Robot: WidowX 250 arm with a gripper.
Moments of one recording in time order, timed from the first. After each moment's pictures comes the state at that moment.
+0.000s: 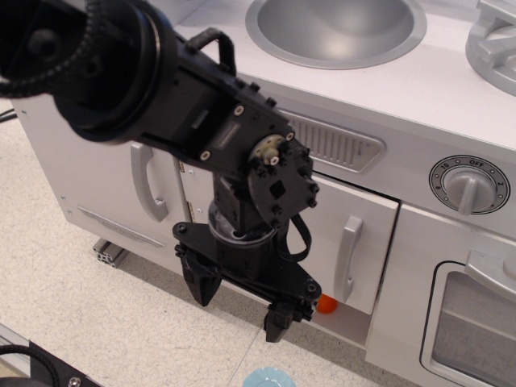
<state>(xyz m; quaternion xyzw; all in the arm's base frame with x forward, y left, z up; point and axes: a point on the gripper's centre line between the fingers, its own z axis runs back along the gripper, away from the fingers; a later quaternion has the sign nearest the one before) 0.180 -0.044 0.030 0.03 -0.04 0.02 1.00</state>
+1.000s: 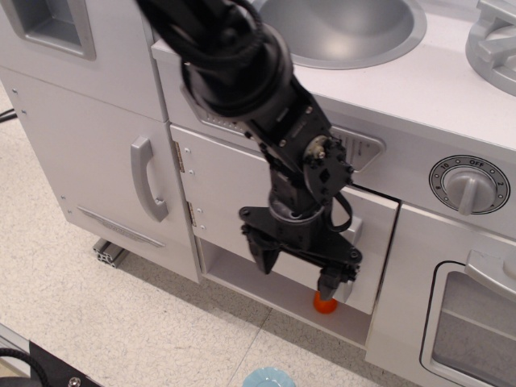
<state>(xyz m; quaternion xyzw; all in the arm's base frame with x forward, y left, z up) 0.258 -0.054 -0.021 0.00 -0.09 0.01 1.00</state>
